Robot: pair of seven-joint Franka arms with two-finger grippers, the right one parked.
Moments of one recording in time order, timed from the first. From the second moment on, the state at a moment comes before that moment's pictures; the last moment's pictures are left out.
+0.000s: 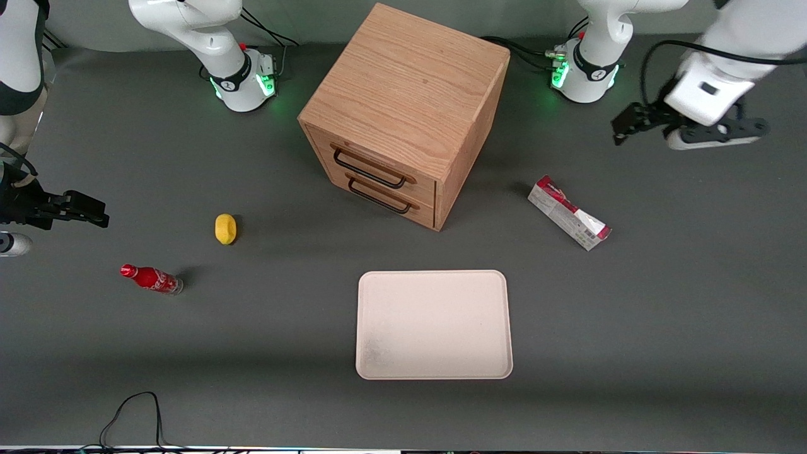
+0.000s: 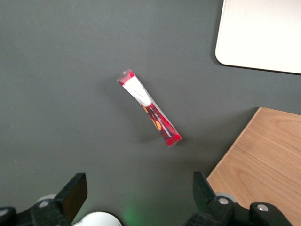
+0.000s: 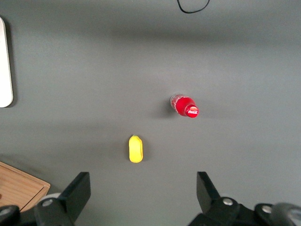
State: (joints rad) arm -0.09 -0.33 -0.13 -2.07 -0.08 1.70 -0.34
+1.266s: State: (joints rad) arm -0.09 -0.33 -0.13 -2.35 -0.10 2.07 -1.16
